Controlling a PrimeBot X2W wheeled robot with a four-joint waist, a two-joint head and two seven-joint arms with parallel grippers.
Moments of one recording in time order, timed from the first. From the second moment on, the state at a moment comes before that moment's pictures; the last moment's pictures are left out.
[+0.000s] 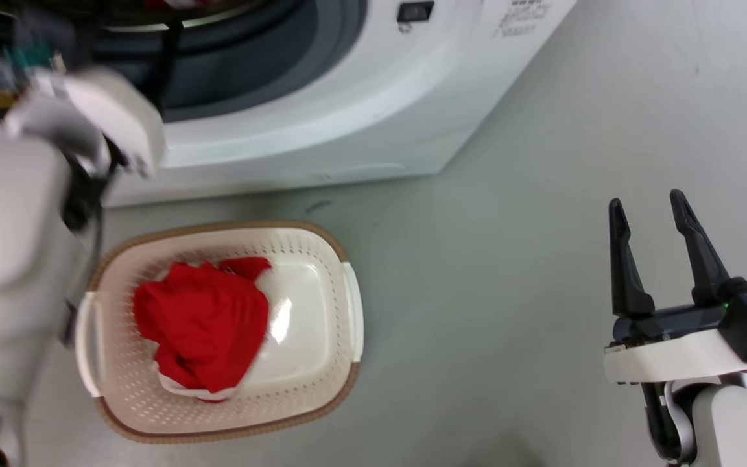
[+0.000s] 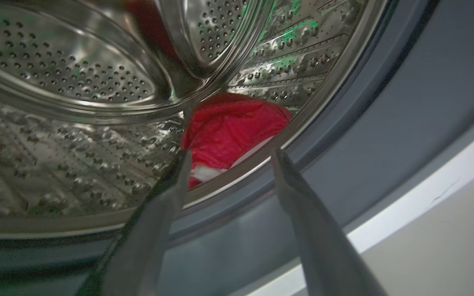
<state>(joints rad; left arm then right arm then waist) -0.91 0.47 -0.40 0.54 -0.39 -0.13 -0.02 -0.17 -0.05 0.00 0.00 0.07 0.13 -0.26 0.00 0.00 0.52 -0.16</state>
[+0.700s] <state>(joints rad) -1.64 0.65 -0.57 0.86 -0.56 -0.13 0.53 -0.25 -0.05 0.11 -0.04 0.20 0.13 -0.26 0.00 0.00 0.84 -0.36</state>
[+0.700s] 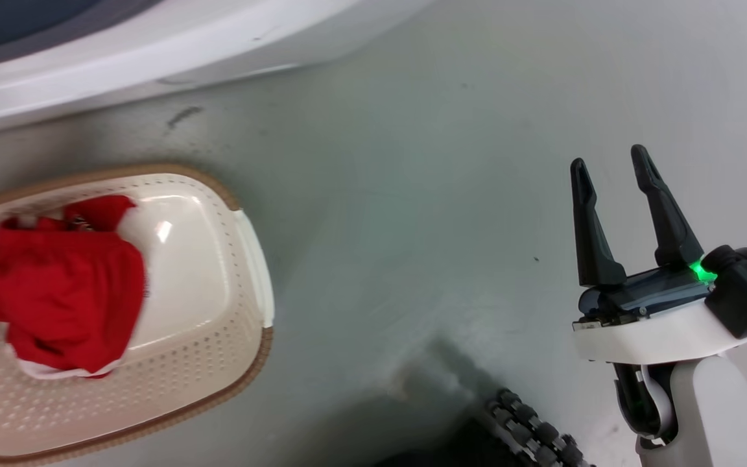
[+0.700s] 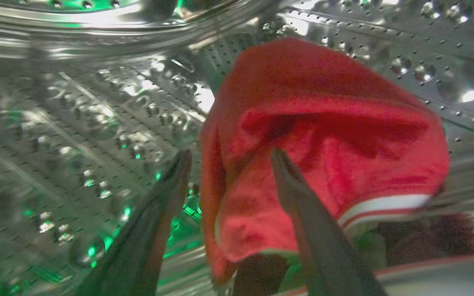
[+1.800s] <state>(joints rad) -1.70 0.64 -0.73 0.95 -0.63 -0.13 0.35 -0.29 -0.05 0.10 -0.03 0.23 0.13 -0.26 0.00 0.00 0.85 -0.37</state>
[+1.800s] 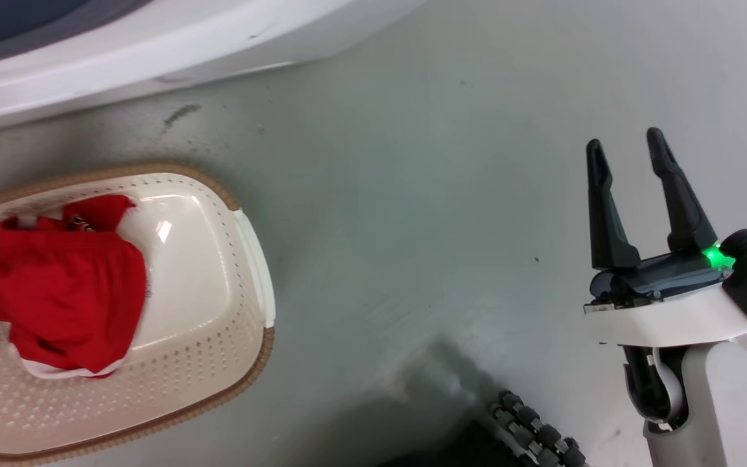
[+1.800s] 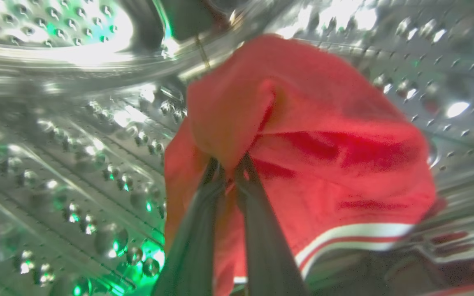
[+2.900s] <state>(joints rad) -0.87 0.43 -0.47 0.60 -0.57 -0.04 -0.26 -0.16 -0.05 0.00 0.03 0.05 0.13 -0.26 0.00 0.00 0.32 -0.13</state>
